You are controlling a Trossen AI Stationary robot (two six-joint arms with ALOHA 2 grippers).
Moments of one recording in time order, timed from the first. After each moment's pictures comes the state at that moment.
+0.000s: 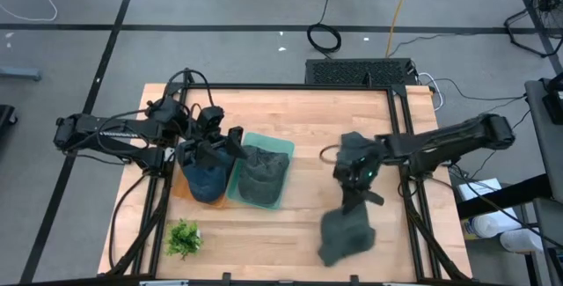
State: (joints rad) left arm 0.04 1.05 0.84 0.57 0.65 -0.88; right arm 0.11 1.16 0.75 -0.16 -0.88 0.45
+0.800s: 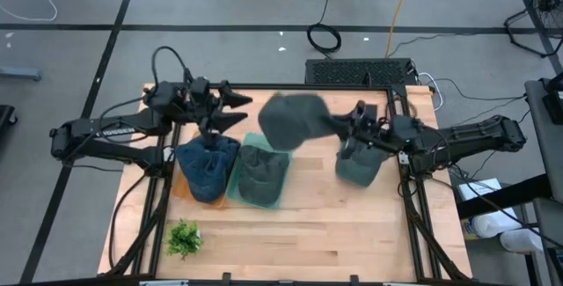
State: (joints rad) left arm 0.25 1.00 0.84 0.48 0.31 -0.40; right arm 0.09 0.98 0.75 0.40 0.44 0.30
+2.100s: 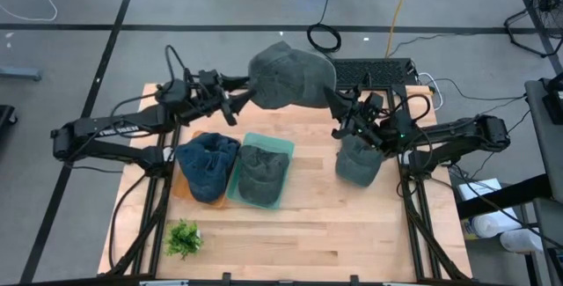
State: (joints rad) left arm 0.30 1.03 0.84 0.35 -0.09 -0.22; right arm -0.01 1.24 0.75 1.18 0.44 0.15
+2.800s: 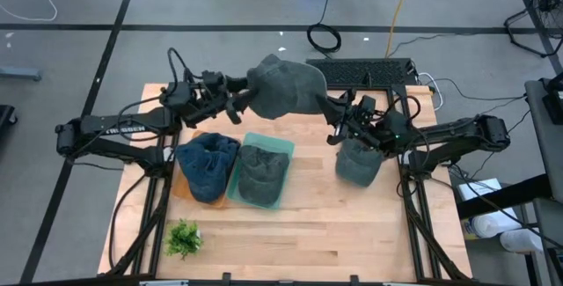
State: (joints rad) left arm 0.26 1.09 0.84 0.48 -0.13 -0.32; right arm -0.01 1.24 0.75 1.07 0.39 0.15
